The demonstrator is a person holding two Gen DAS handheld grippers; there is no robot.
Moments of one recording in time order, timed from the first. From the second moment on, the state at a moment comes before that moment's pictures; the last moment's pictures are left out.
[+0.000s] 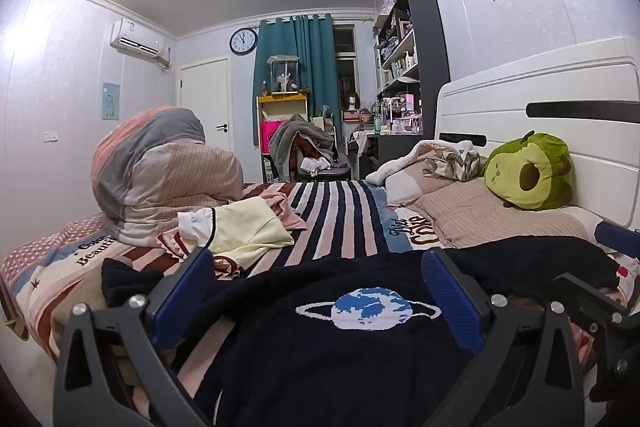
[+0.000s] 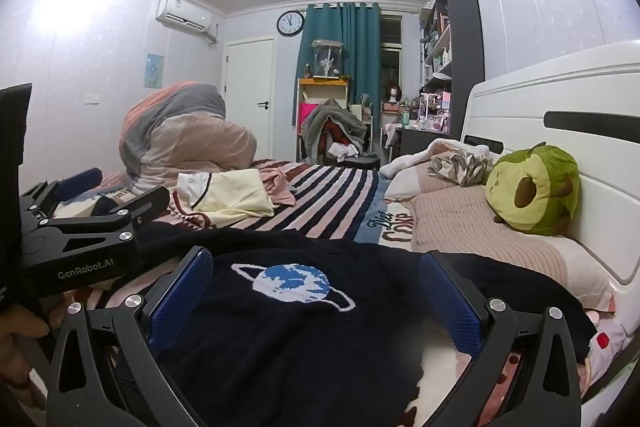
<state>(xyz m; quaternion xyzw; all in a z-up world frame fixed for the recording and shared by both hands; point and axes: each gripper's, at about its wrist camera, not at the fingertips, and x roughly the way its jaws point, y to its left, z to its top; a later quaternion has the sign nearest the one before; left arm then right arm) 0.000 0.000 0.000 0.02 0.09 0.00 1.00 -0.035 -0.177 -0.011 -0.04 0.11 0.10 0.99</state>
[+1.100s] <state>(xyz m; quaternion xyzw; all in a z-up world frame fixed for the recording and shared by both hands) 0.001 -0.001 0.001 0.02 0.09 0.00 1.00 -0.033 -0.178 -0.013 -0.04 0.12 0.10 0.99</state>
